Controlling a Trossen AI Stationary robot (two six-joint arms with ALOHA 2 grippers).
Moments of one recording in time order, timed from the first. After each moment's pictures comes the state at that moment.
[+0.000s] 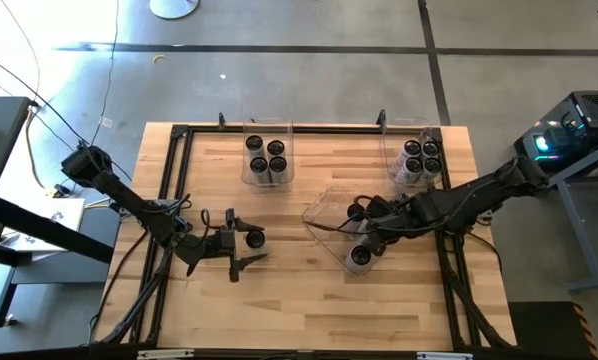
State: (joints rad) left arm -0.62 1.21 0.49 0.46 -0.77 -0.13; right arm 0.33 1.34 1.10 -1.11 0.29 0.94
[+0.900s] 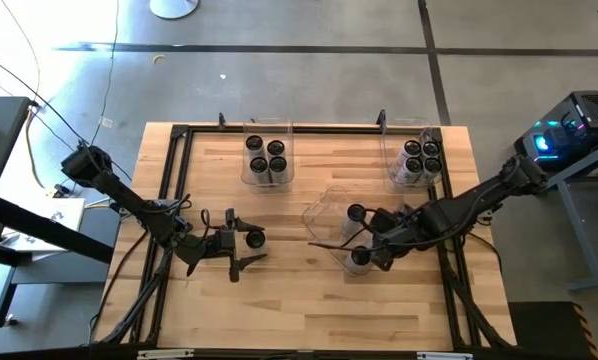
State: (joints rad) left arm -0.62 1.21 0.49 0.46 -0.77 -0.13; right arm 0.46 1.34 1.15 -1.14 0.25 0.99
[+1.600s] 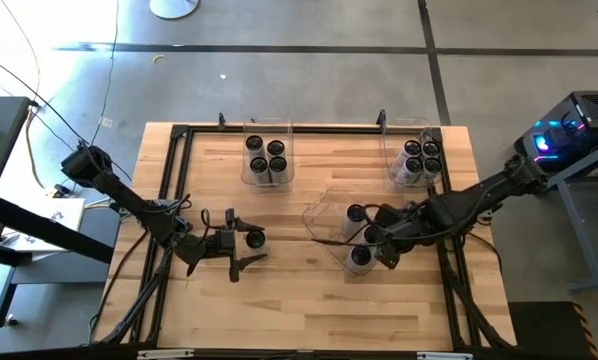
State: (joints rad) left arm -0.62 1.21 0.49 0.46 -0.77 -0.13; right arm 0.44 1.34 1.25 -1.26 0.16 1.02
